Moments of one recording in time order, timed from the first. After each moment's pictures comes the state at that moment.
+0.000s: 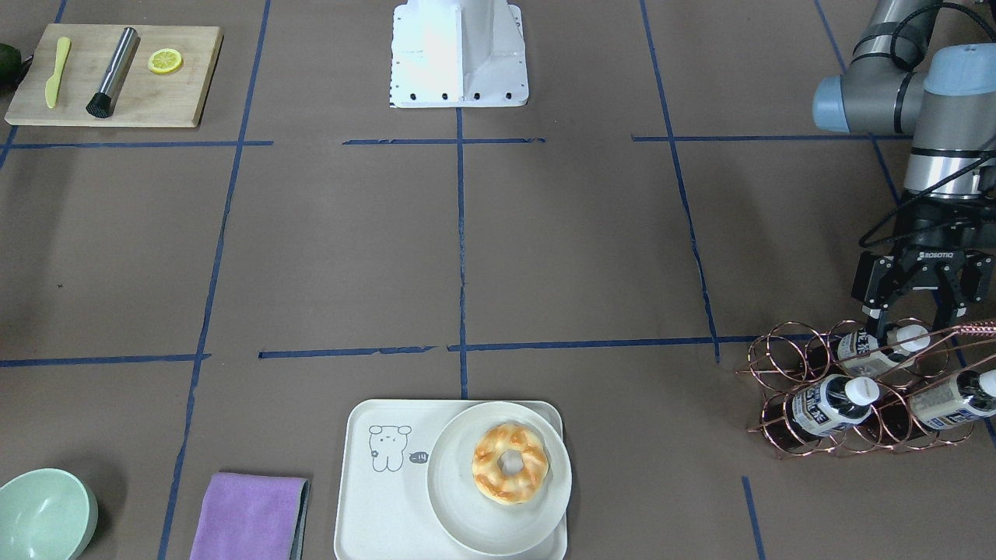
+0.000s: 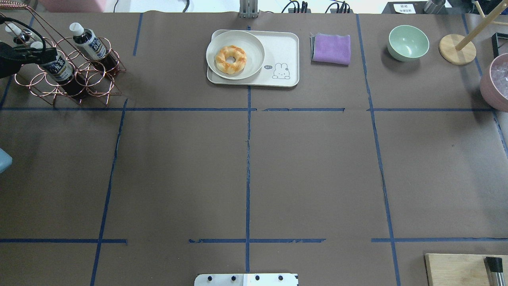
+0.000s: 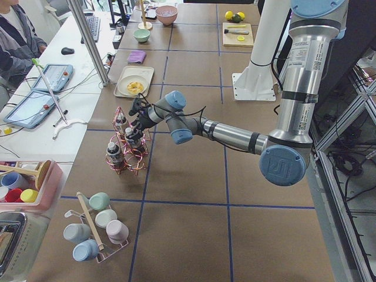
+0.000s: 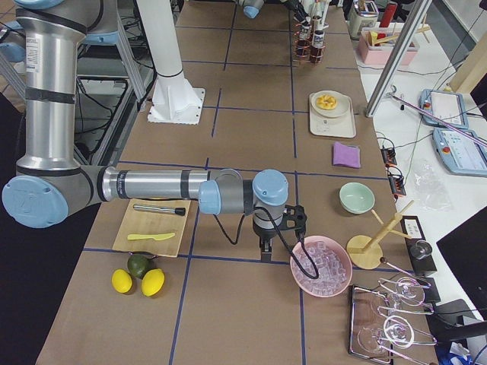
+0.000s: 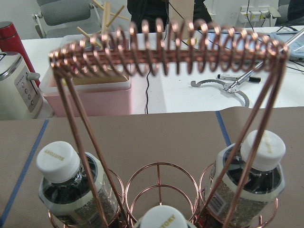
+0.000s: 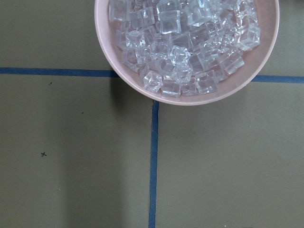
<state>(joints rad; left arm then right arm) -1.02 -1.68 -1.63 -2.48 -1.58 -0.89 1.53 -1.68 1.71 -1.54 2.31 0.05</state>
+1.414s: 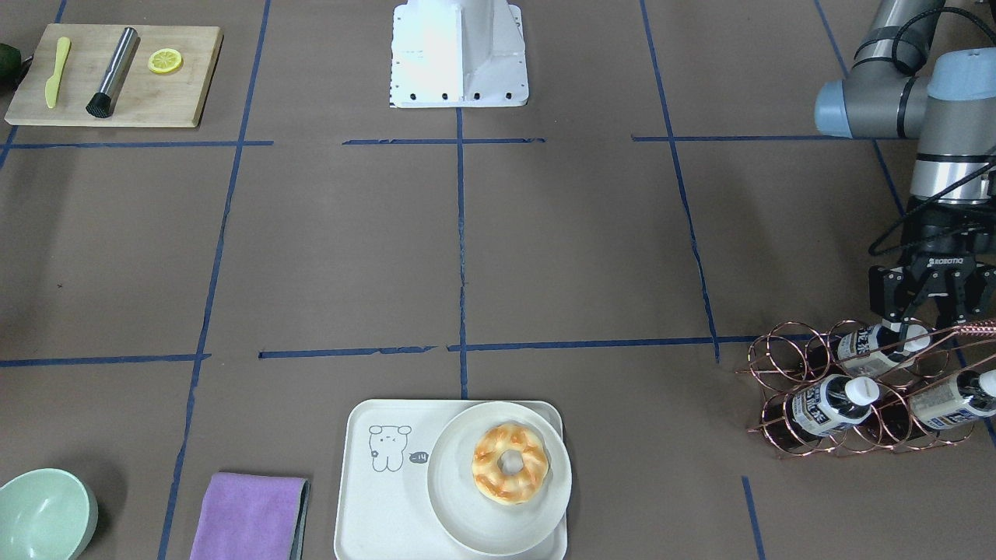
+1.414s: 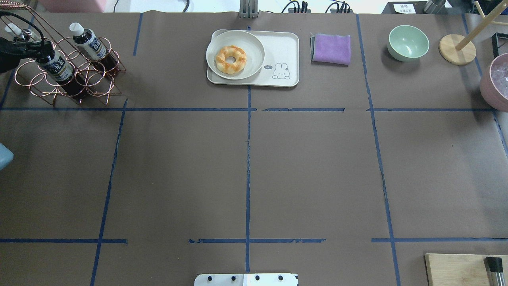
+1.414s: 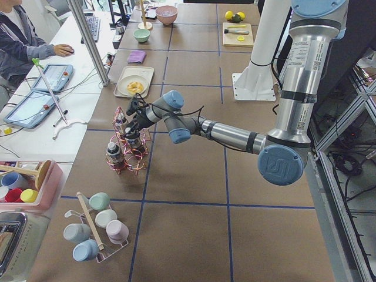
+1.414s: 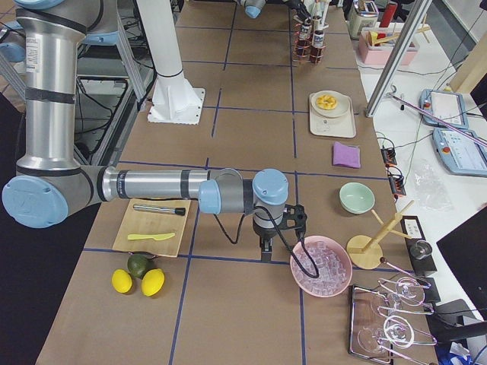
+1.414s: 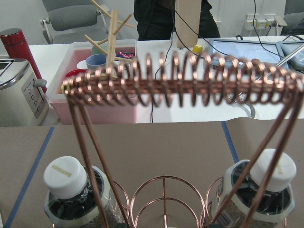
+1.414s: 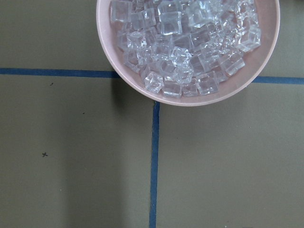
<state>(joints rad) -1.03 -1.69 -1.62 -2.48 -1.56 -0.90 1.53 -1.68 1.72 -1.54 2.31 0.05</state>
